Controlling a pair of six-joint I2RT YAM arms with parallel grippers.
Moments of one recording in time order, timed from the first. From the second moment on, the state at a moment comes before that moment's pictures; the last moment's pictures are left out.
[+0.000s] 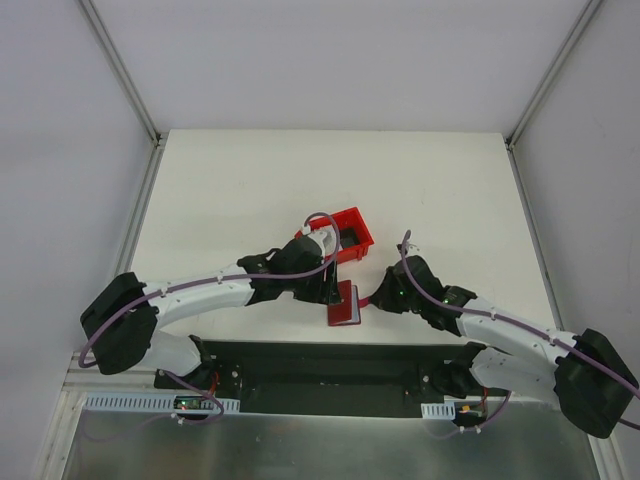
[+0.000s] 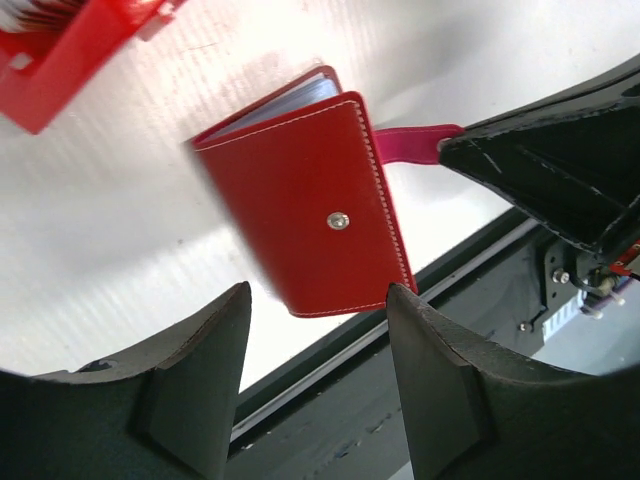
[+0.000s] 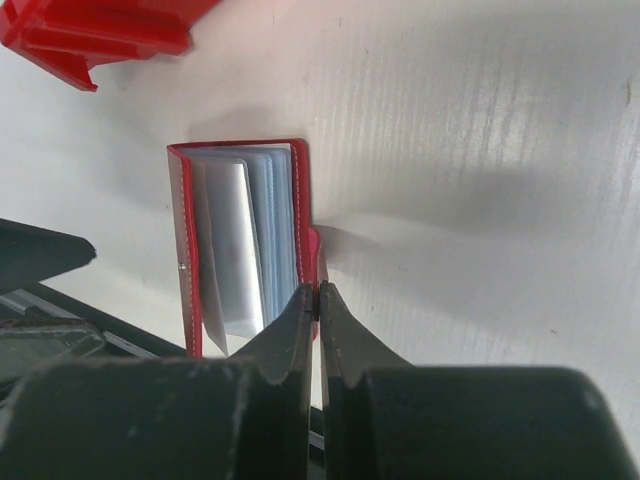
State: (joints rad) left arm -0.95 1.38 0.79 -0.26 0.12 -0.75; right arm 0.80 1.02 0.42 -0.20 0.05 0.88
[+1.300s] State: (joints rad) left arm -0.93 1.13 0.58 -0.31 -0.29 -0.89; right arm 0.80 1.03 0.42 -0.25 0.07 0.87
